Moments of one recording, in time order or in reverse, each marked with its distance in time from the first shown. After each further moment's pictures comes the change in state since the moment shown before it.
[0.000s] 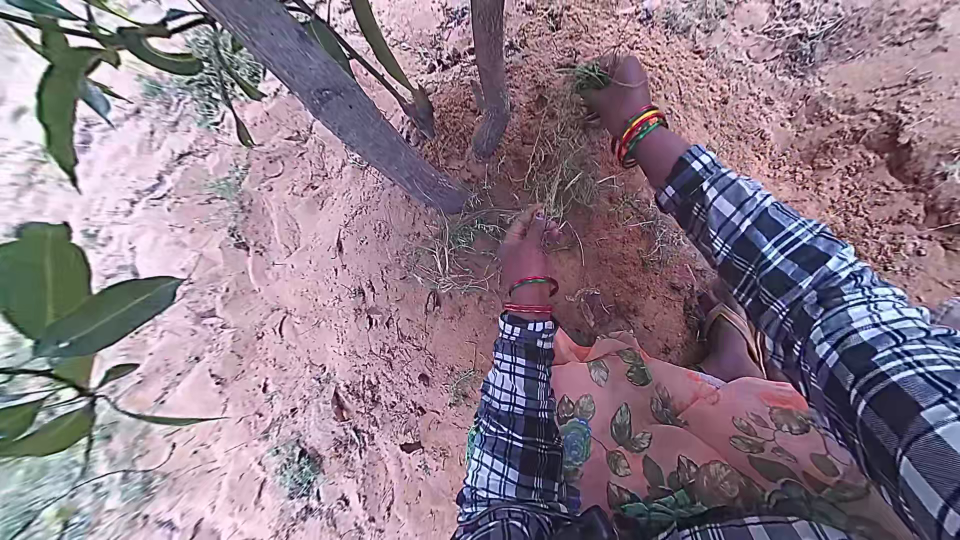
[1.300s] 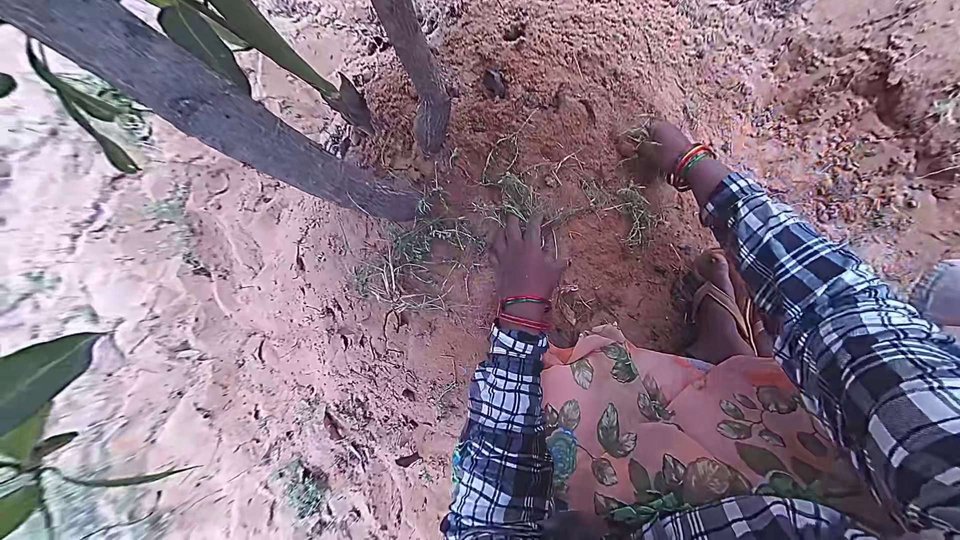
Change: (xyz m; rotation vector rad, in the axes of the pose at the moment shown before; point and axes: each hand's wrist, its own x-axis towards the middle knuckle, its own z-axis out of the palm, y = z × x) left_hand -0.005 -0.019 0.010 1.503 -0.353 0.178; right_hand -0.046 0.191 -0.045 -0.271 -0.283 0.238
